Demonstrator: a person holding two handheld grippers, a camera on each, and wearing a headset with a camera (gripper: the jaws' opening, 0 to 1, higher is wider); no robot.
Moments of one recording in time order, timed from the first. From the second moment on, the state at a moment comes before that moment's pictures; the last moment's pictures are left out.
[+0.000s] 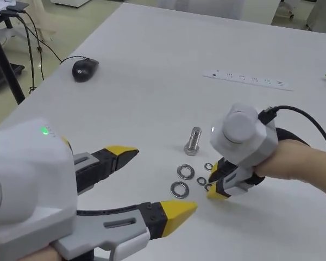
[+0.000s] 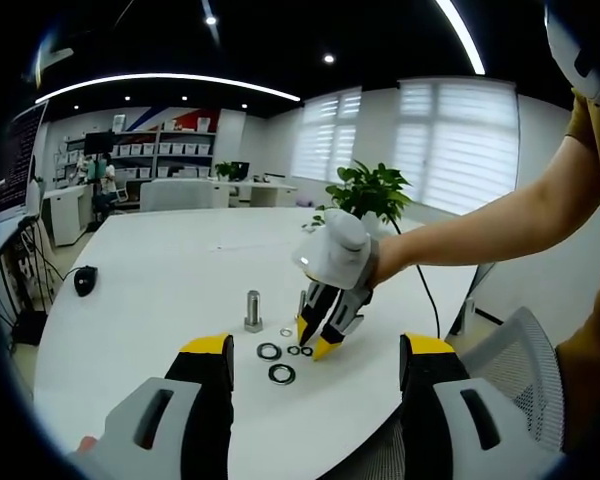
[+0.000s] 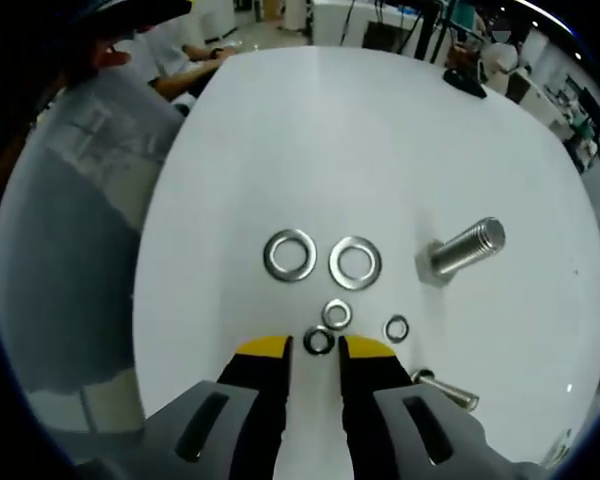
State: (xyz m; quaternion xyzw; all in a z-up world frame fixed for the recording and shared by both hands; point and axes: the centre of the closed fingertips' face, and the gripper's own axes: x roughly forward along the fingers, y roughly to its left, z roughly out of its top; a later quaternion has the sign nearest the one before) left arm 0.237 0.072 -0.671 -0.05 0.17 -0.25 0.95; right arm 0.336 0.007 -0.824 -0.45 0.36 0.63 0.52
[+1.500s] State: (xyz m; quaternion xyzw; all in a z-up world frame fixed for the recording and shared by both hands) left arm 0.240 0.061 -0.669 -0.04 0.17 -0.26 0.95; right arm 0.369 -0.034 -0.781 -0.47 0.37 0.60 0.52
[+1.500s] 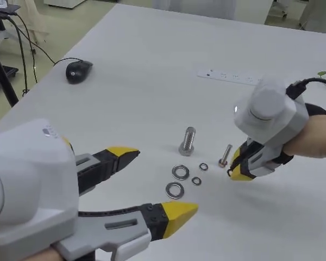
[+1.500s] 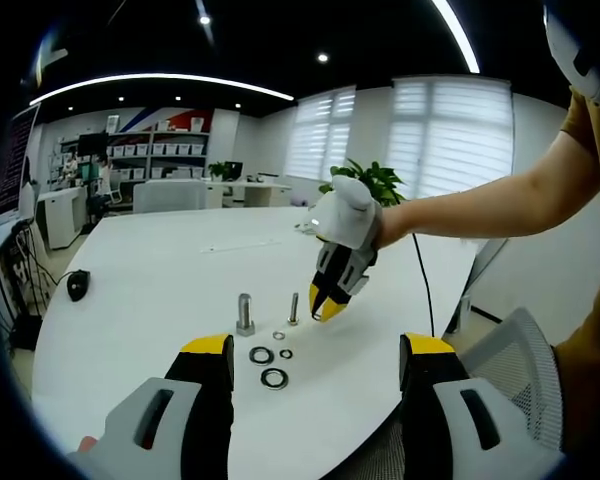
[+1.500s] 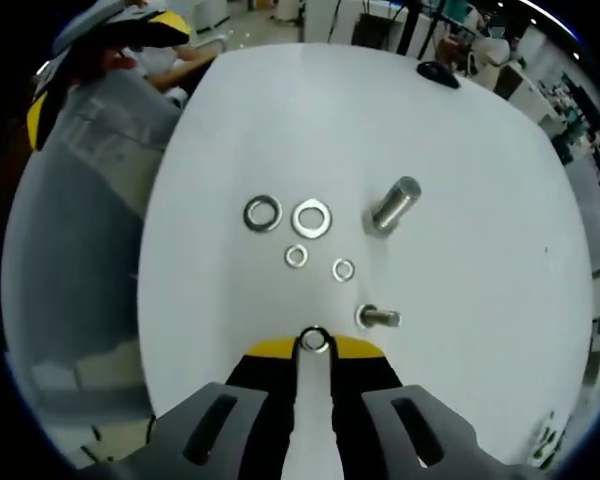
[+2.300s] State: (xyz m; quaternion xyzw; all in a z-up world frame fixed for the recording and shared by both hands) left arm 0.241 0.062 -0.669 -0.04 0.17 -0.26 0.95; right arm 0.401 -0.014 -0.751 -0.49 0.34 0.60 0.53
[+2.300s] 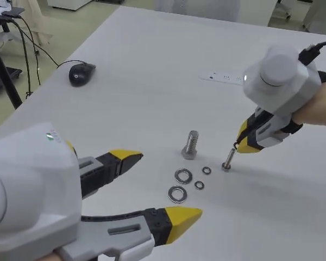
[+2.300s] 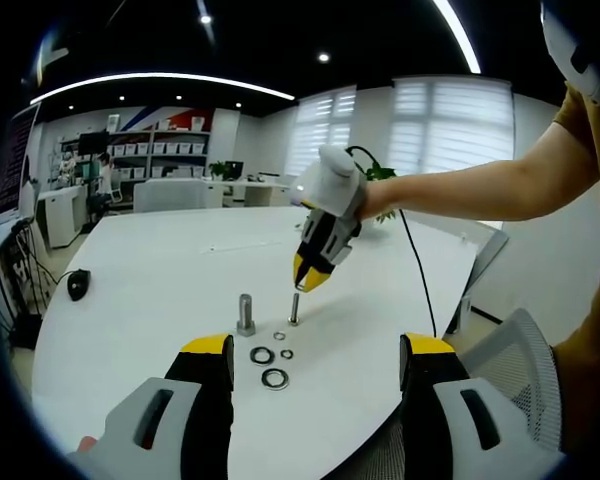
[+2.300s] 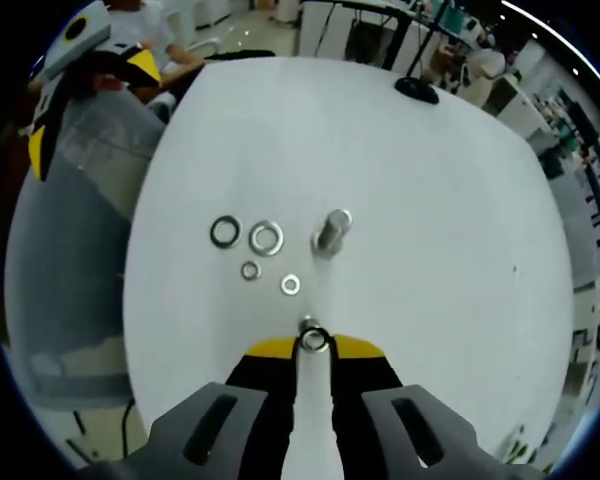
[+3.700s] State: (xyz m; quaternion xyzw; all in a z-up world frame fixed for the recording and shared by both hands) left arm 0.239 0.061 -0.677 -0.04 0.18 -0.26 0.95; right arm 0.408 -0.018 -0.805 -0.52 0.35 0.60 0.49
